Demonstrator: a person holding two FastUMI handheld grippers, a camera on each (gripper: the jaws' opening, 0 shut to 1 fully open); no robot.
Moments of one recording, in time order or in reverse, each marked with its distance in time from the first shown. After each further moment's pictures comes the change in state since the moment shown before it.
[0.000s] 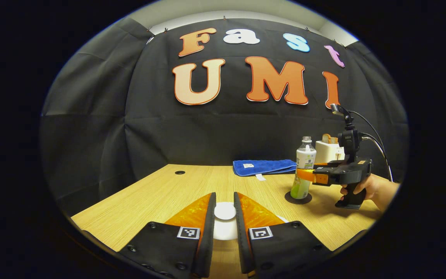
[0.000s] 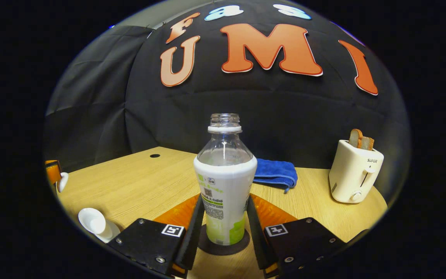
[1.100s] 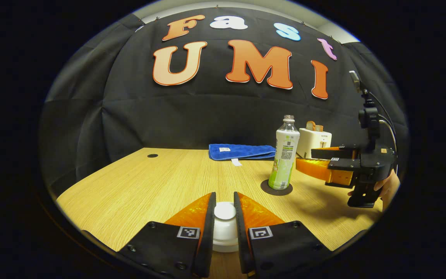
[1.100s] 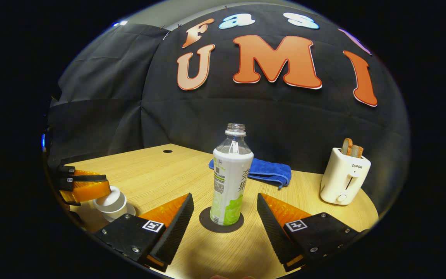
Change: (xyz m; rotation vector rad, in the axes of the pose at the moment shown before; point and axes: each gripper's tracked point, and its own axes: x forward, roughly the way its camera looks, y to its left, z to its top) left arm 0.028 -0.074 -0.053 -0.017 0.115 -0.112; right arm -0.077 -0.004 -0.005 -0.085 -0.048 0.053
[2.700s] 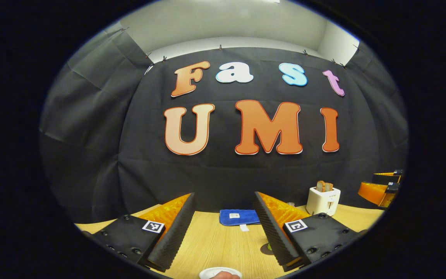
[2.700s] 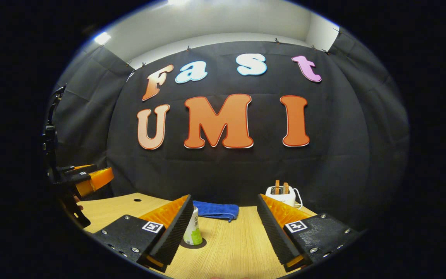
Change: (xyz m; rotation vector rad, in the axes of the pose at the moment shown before) left arm -0.029 -0.009 0.205 0.001 -0.435 0.131; right arm -0.148 -0.076 0.116 0.112 -0.339 -0.372
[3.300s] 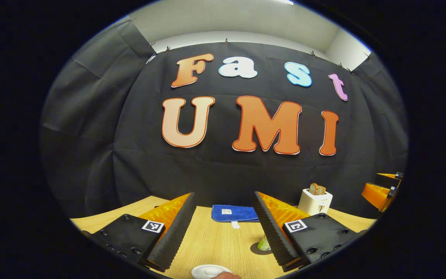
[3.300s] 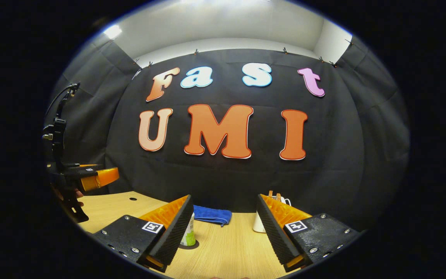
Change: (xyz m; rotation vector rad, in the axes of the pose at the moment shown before) left arm 0.002 -0.001 -0.006 -0.057 0.091 -0.025; right arm -0.014 0.009 0.025 -0.085 -0.022 0.005
